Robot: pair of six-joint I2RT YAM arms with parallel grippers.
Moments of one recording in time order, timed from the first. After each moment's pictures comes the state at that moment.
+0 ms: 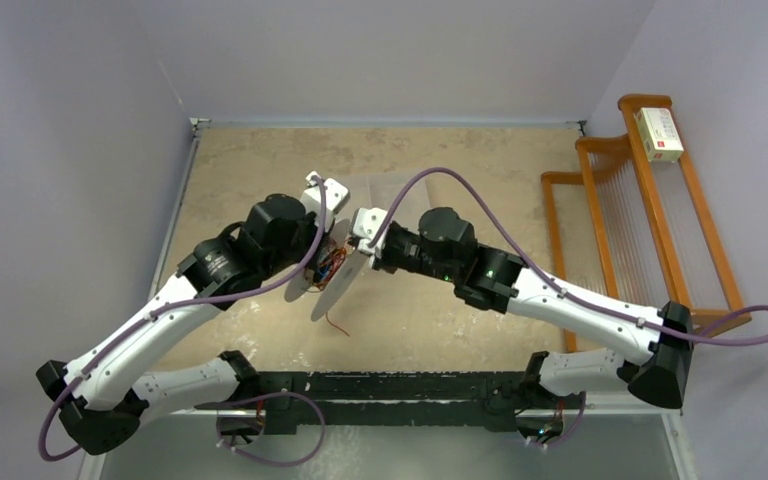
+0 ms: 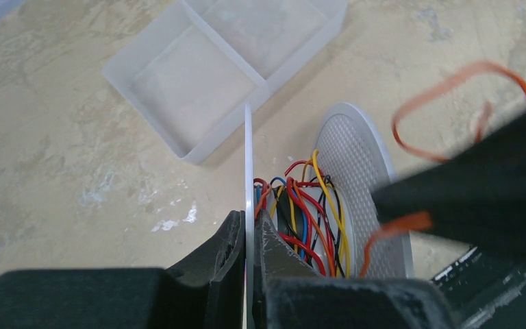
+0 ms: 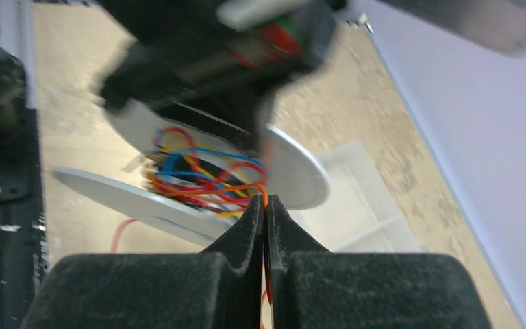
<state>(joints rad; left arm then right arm) -0.80 1.01 1.18 -0.75 -0.24 -0.04 1.09 1.24 1.10 -0.04 -0.08 -0.36</state>
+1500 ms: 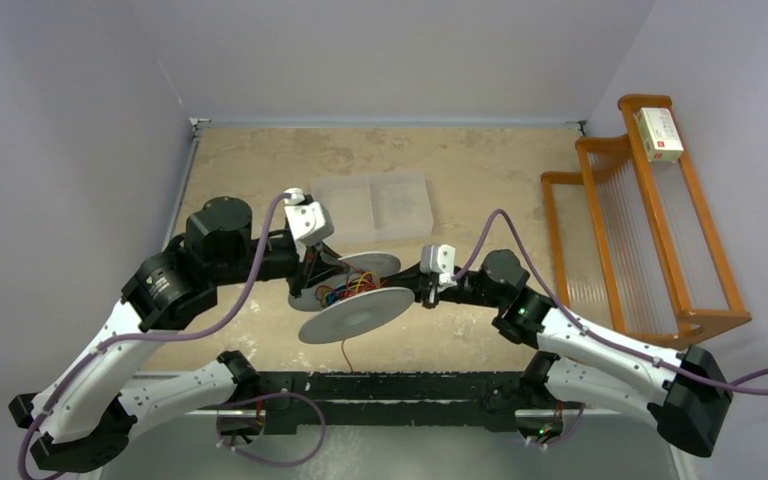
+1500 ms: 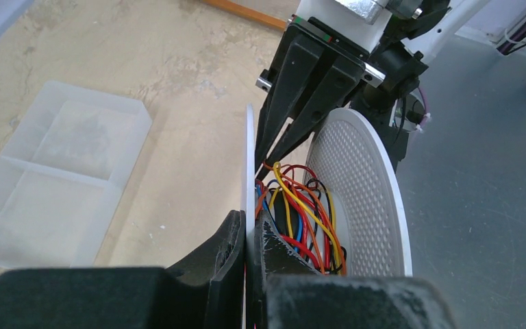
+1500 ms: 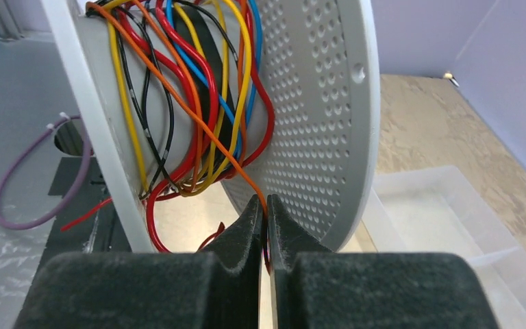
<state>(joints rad) -0.80 0.87 1.30 -0.77 0.42 0.06 0.89 0.93 0.54 0.42 -0.50 -0.14</state>
